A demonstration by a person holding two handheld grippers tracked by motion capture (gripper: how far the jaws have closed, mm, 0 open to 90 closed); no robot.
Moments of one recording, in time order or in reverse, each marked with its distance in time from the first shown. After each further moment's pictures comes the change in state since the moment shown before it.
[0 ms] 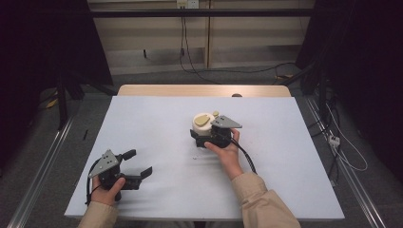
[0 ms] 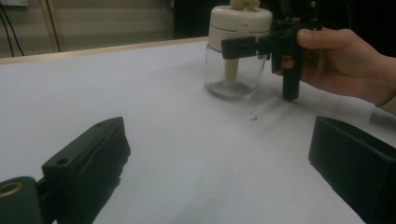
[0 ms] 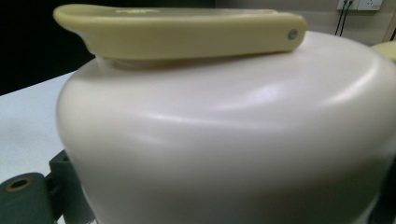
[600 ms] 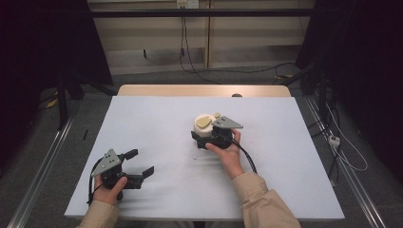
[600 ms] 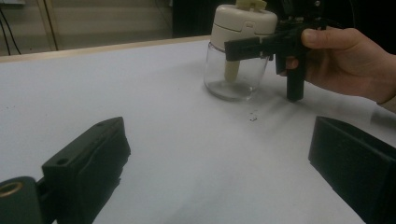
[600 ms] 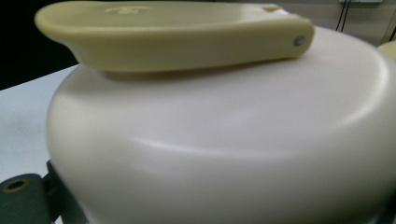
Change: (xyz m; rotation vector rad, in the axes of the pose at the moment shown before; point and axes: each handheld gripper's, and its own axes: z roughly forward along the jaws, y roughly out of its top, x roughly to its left) left arm -0.001 0.000 0.005 -0.002 -0.003 -0.003; right arm -0.001 -0.001 -0.004 0.027 0.000 0.001
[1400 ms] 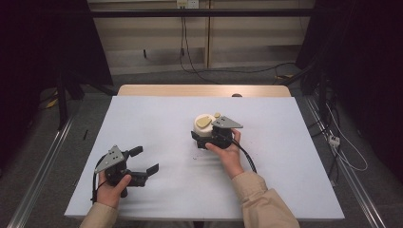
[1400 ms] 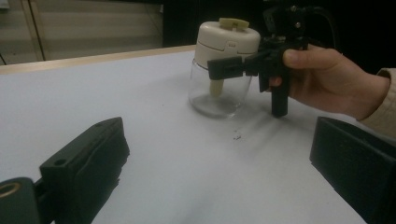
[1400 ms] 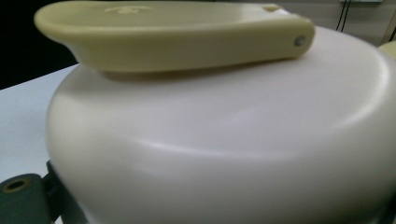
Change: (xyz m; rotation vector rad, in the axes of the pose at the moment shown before) left arm -0.010 0.018 0.013 -0.023 -0.050 -0.024; right arm 0.000 0.000 0.000 0.001 0.001 0.001
